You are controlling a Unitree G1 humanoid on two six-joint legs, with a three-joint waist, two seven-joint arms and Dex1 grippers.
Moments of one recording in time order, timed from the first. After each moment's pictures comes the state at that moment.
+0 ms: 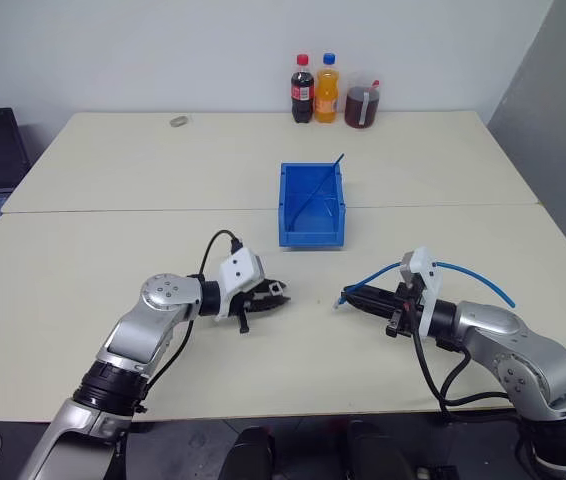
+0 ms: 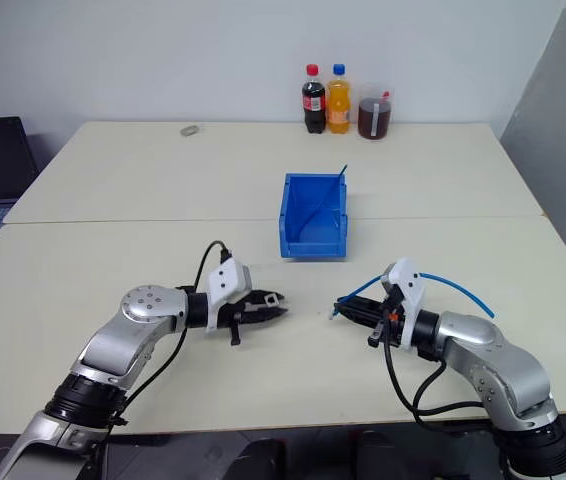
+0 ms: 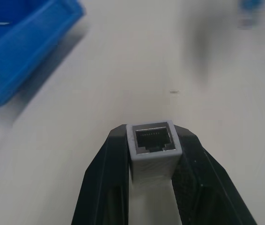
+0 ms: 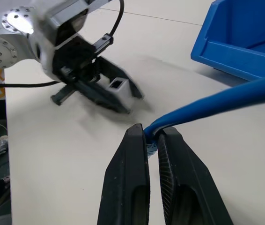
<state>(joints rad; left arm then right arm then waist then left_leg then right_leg) -0.40 0.65 -0.27 0.00 -0.22 0.26 -1.12 -0.18 -0.55 0.07 -0.45 0.60 0.70 0.70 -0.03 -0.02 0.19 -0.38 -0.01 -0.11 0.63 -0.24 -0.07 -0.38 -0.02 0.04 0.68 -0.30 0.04</state>
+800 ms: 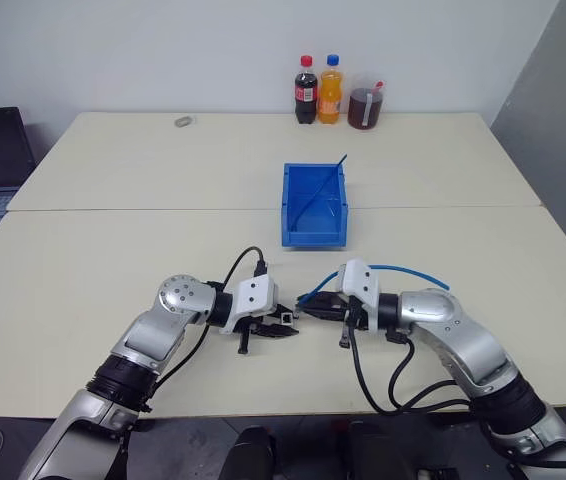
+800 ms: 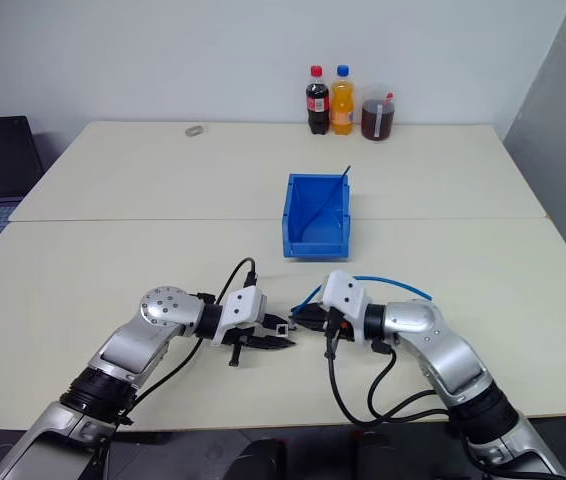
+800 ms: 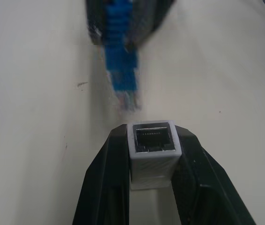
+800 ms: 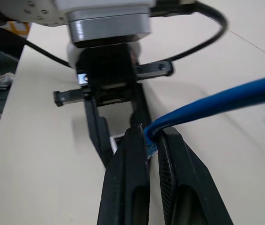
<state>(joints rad) -0.45 0.61 -0.33 0.13 -0.14 0.10 -1.26 -0.38 -0.45 0.40 -0.23 0.26 0.38 0.85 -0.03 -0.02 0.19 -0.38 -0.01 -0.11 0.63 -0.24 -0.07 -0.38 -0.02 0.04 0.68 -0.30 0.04</state>
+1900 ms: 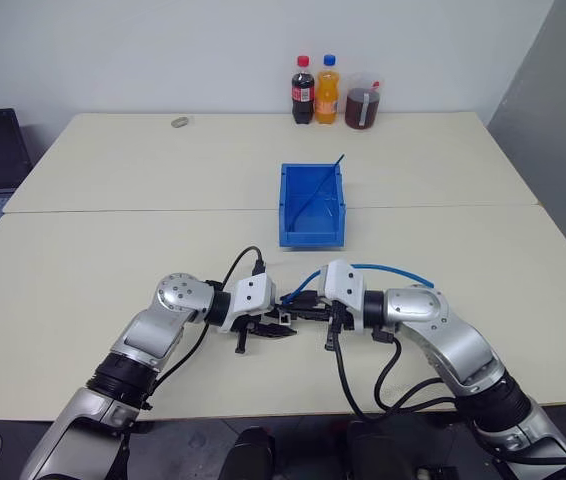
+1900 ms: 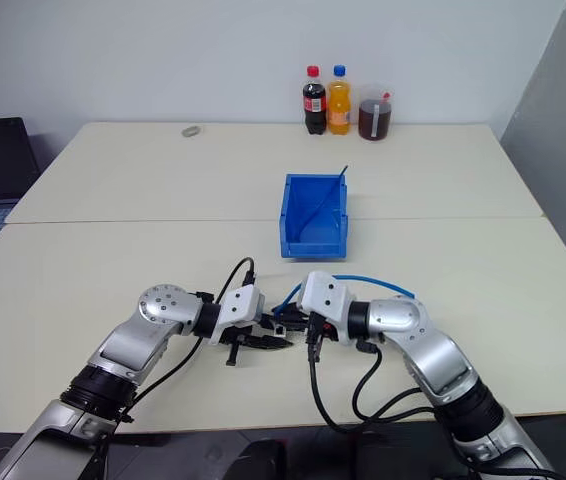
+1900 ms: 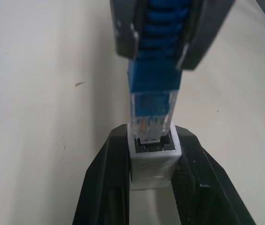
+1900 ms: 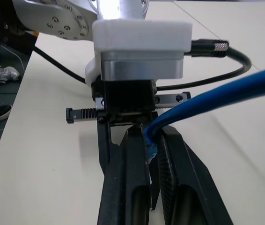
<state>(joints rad) -0.46 0.61 -0.32 0.15 -0.13 0.10 -1.30 -0.41 -0.40 0.43 -0.28 0.18 0.41 0.85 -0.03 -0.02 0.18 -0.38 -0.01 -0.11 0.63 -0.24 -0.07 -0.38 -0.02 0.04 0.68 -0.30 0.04</state>
